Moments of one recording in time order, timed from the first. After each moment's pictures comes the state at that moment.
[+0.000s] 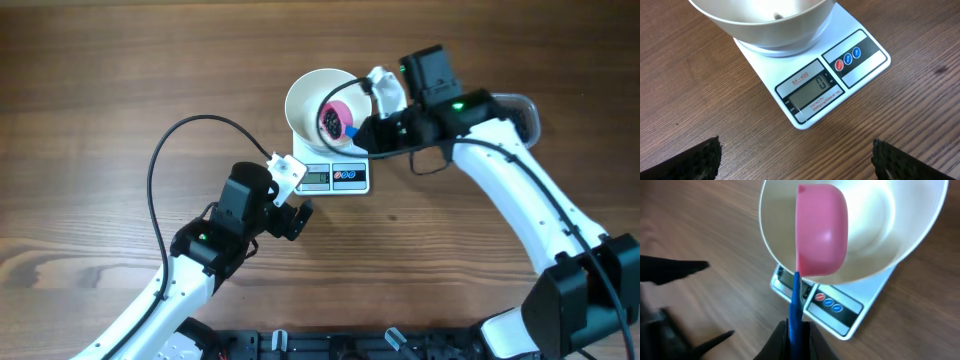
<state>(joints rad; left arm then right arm) -0.49 1.12 0.58 -0.25 0.03 0.16 0.39 1.66 1.36 -0.79 -0.42 0.05</state>
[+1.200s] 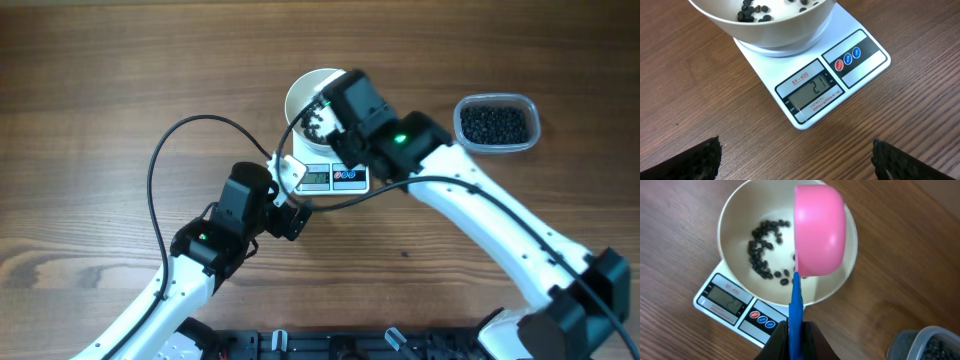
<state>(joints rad) -0.49 1.12 0.58 -0.25 0.03 0.16 0.65 1.63 1.45 -0.81 0.21 -0.05</state>
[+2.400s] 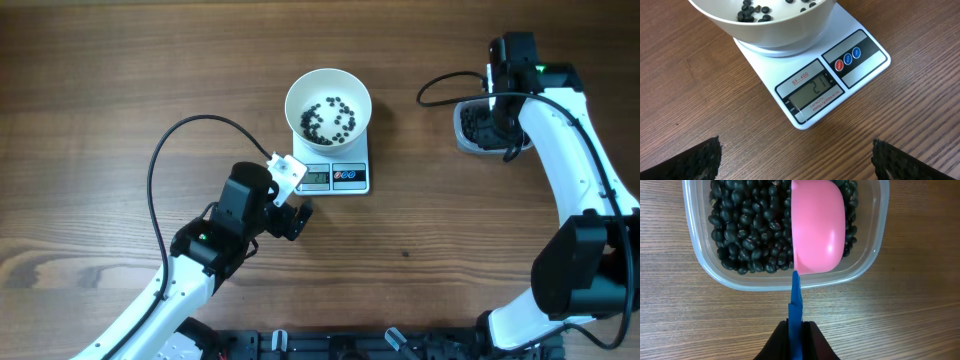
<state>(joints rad) -0.49 1.12 0.58 -0.25 0.03 0.16 0.01 1.77 1.47 -1.12 0.30 -0.06</state>
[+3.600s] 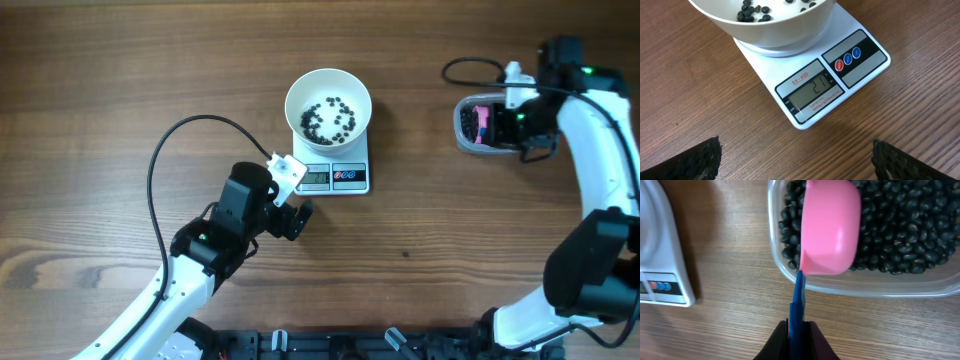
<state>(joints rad) -0.49 1.12 0.58 -0.25 0.03 0.16 -0.18 1.77 1.47 -1.13 -0.25 -0.13</state>
